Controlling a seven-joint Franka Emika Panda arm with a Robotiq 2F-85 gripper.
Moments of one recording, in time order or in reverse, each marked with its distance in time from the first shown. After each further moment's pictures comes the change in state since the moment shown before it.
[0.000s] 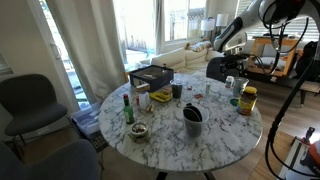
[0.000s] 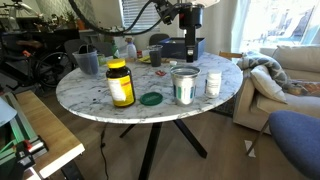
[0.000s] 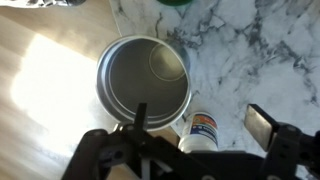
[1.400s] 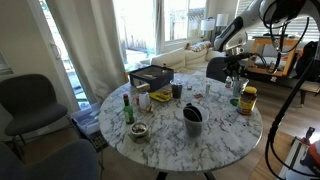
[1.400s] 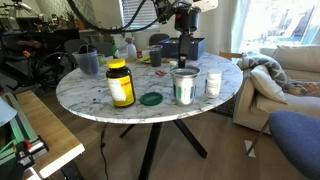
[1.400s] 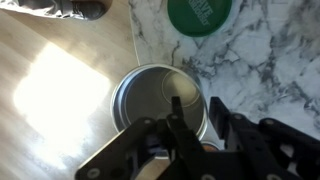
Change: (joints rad) arm 0.000 -0.004 -0.003 -0.001 0.000 -0.124 -0.099
